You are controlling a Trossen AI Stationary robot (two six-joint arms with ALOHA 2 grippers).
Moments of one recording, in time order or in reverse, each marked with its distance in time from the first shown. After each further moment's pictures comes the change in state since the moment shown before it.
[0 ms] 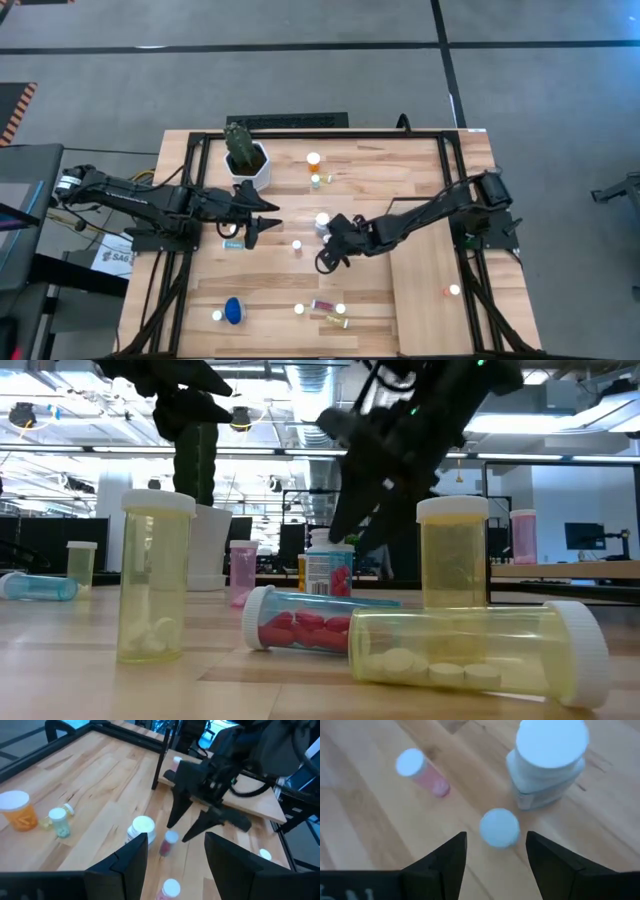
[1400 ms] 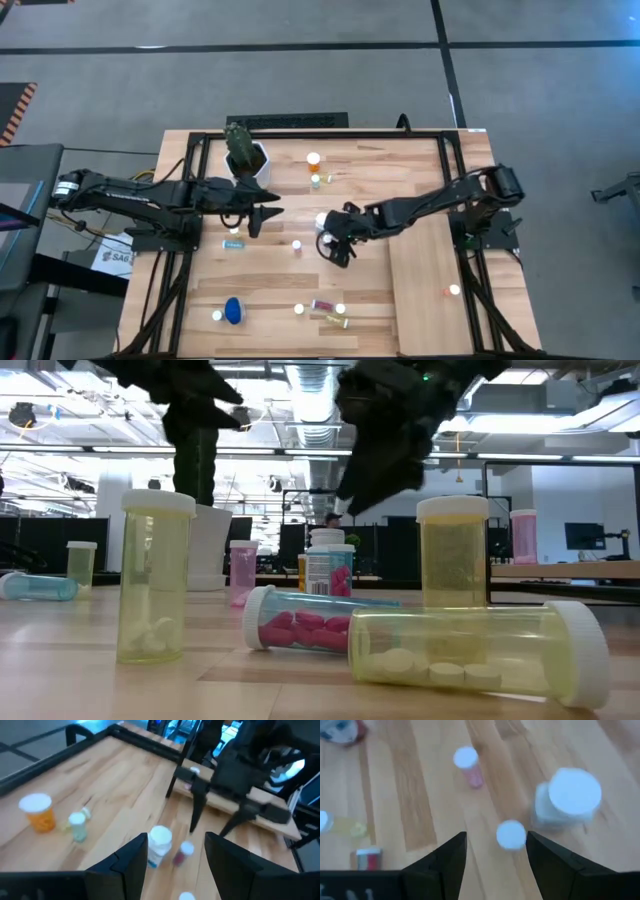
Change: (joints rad) left arm 0.112 0.003 -0.001 0.038 0.044 0.005; right arm -0.071 -0.123 0.005 -0.039 -0.242 -0.424
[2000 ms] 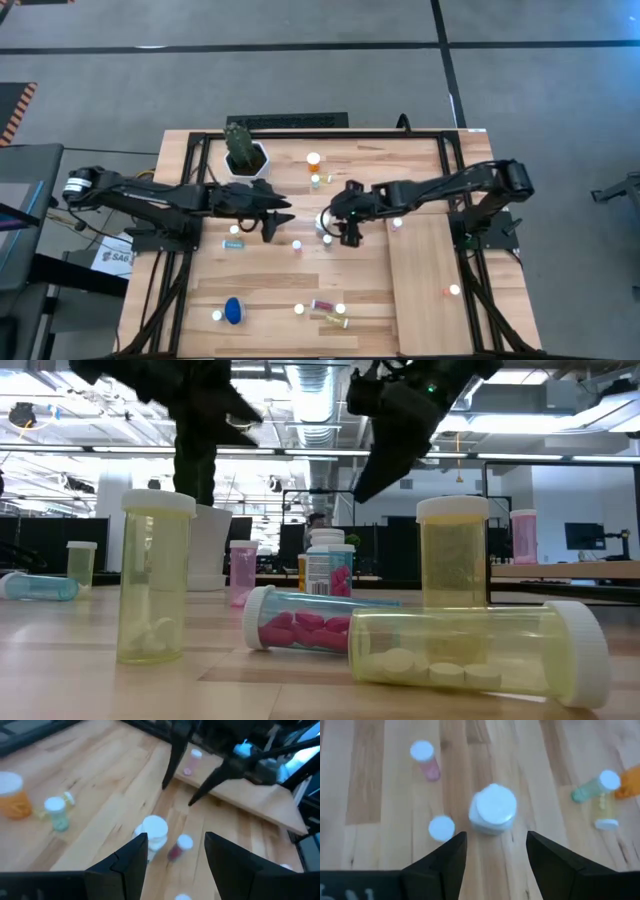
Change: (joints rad) left arm 0.005 0.154 0.000 0.120 0.039 -0.036; right arm -0.113 -0.080 0.000 -0.100 0.012 -0.397
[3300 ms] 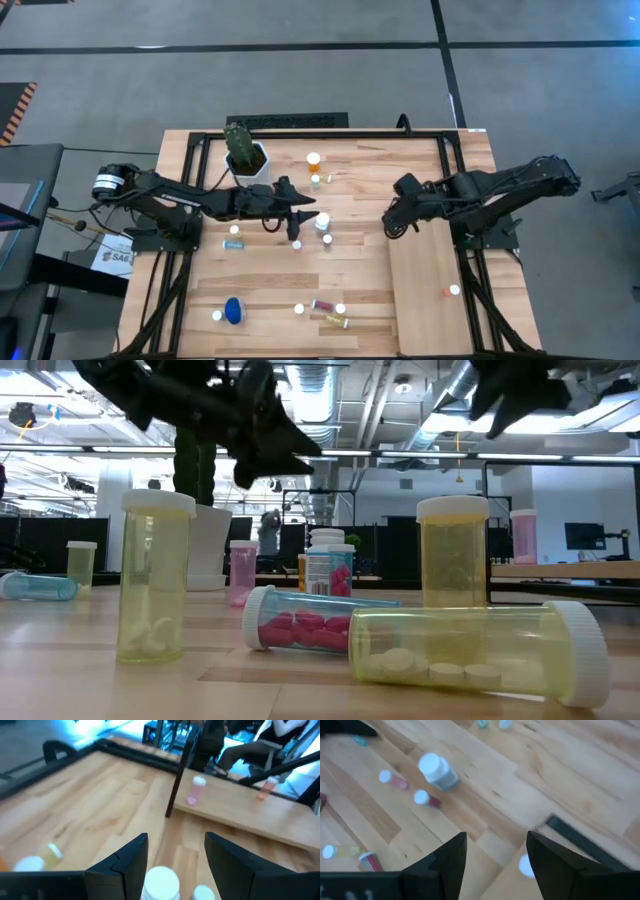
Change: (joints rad) left arm 0.047 0.362 0.002 0.473 -0.006 0.144; right arm 0.161 -0.452 -0.001 -0.618 0.220 0.940
